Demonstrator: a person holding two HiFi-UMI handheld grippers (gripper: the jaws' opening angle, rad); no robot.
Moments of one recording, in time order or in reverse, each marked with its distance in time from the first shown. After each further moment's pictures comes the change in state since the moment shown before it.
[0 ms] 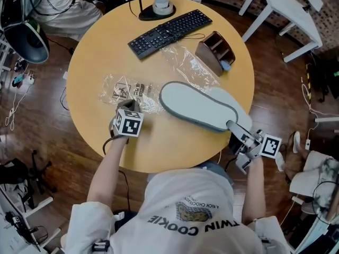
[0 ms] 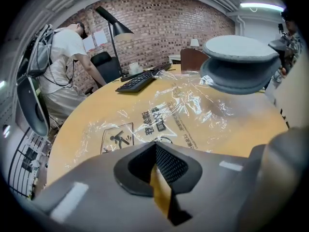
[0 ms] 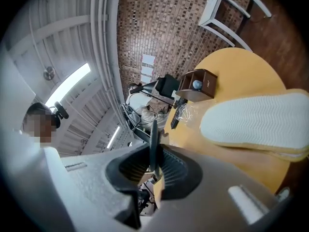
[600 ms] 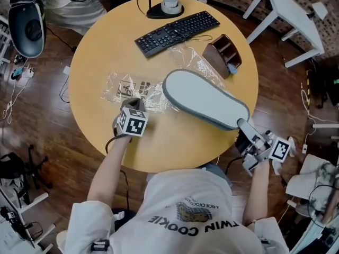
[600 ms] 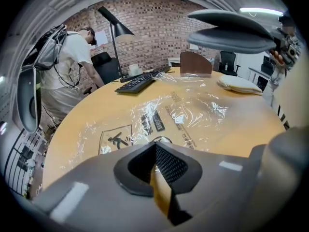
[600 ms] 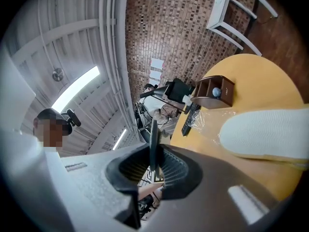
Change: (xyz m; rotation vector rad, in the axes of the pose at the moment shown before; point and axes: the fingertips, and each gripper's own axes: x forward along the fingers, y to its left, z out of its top) left arm 0.000 0.002 0.000 -0.012 -0.029 -0.030; right arm 0.012 0.048 0.026 -0.040 -0.053 0.091
